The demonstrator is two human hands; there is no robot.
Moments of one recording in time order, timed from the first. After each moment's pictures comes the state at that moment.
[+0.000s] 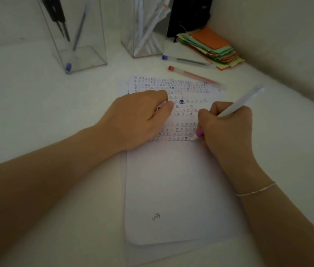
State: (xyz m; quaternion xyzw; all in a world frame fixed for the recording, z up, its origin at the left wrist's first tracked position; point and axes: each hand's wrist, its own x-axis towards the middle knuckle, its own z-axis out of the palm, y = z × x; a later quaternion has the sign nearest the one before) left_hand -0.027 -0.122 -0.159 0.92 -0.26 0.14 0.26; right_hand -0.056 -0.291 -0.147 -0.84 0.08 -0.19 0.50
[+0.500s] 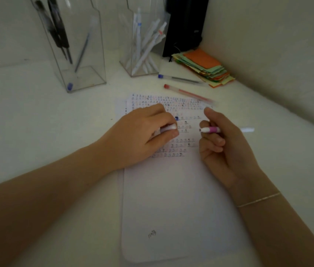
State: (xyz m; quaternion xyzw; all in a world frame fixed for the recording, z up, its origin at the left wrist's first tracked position) left_hand -0.027 -0.122 -0.154 0.86 -0.38 0.16 0.31; right_hand -0.054 -0.299 -0.129 -0.42 0.07 0.06 0.90
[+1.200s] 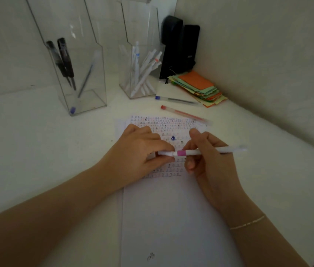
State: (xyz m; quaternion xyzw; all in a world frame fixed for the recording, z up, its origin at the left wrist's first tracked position) left_hand -0.021 -0.122 -0.156 0.86 -0.39 0.21 0.25; right_hand -0.056 -0.291 -0.137 -0.60 -0.01 -0.04 0.80
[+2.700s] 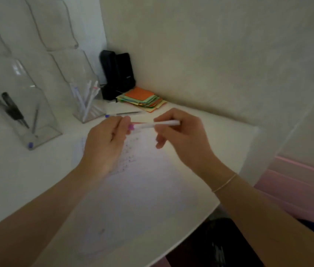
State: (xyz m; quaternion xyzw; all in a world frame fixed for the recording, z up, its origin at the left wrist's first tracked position) left_hand -0.057 -0.192 -0.103 0.84 -0.21 0.22 0.44; right_hand -0.113 -0.359 -0.084 -0.75 -0.09 -0.23 0.62
